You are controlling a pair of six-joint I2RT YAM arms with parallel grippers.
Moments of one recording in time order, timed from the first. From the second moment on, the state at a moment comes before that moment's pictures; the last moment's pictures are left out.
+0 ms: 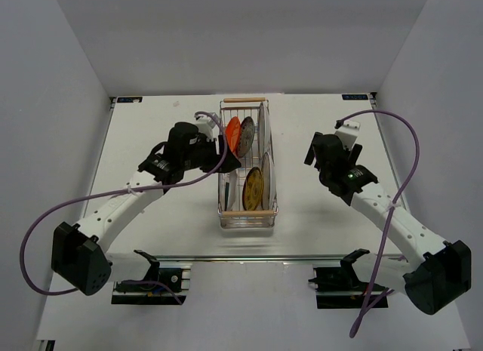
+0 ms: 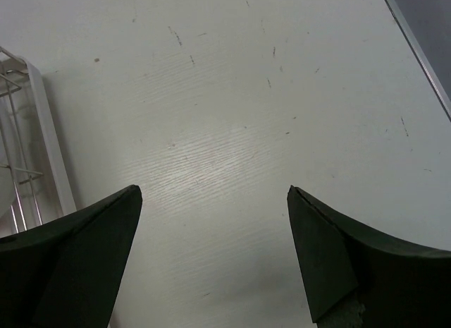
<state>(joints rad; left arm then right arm) -0.54 1.27 1.04 -0.30 0.32 -0.48 0.54 1.12 0.93 -0.46 0.69 0.52</state>
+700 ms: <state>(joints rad) -0.64 1.35 1.23 -0.57 0.12 -0.57 0.51 1.19 0.93 -0.52 0.68 0.52</state>
